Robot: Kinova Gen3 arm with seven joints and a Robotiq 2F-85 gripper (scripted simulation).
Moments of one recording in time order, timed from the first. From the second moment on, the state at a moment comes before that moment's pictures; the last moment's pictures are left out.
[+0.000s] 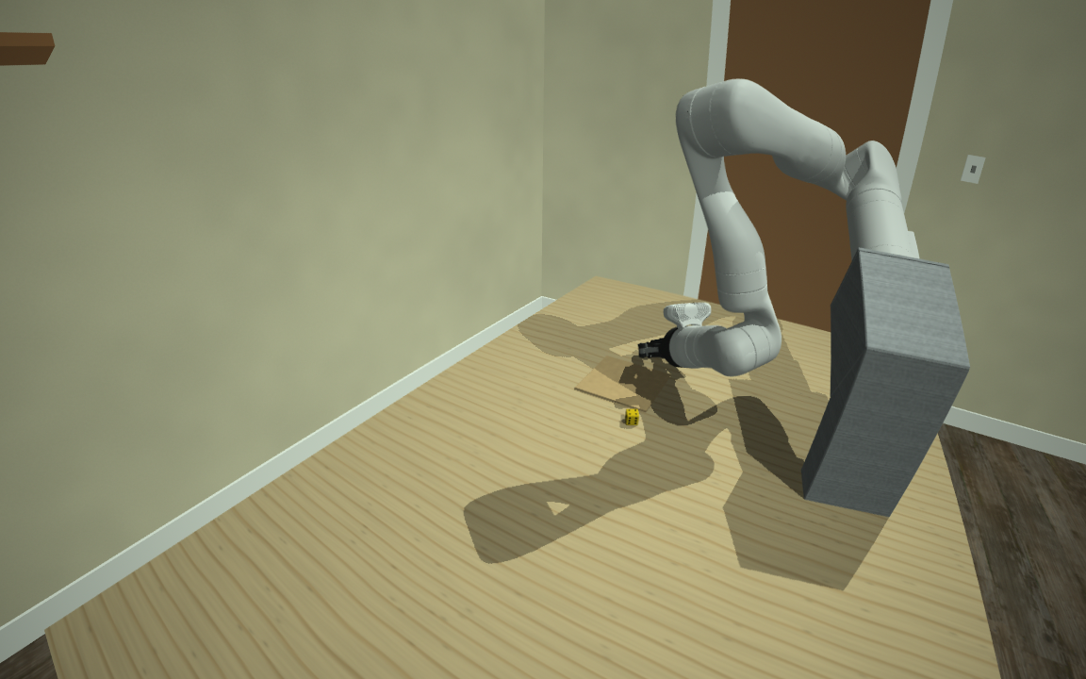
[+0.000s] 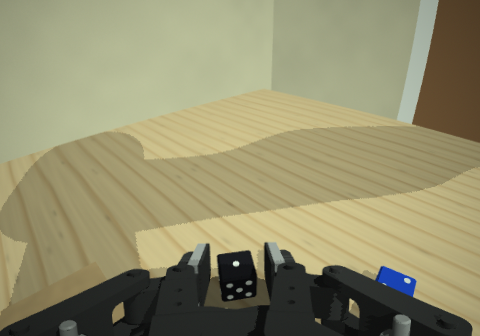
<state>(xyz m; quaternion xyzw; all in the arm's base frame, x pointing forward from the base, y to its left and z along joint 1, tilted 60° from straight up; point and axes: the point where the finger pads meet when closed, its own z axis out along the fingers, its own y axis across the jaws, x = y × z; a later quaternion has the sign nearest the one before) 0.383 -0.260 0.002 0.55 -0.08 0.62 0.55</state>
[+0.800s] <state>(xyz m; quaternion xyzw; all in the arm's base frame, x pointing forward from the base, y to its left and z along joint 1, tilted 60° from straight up) 0.355 -0.226 -0.016 0.56 -0.08 0.62 0.55</state>
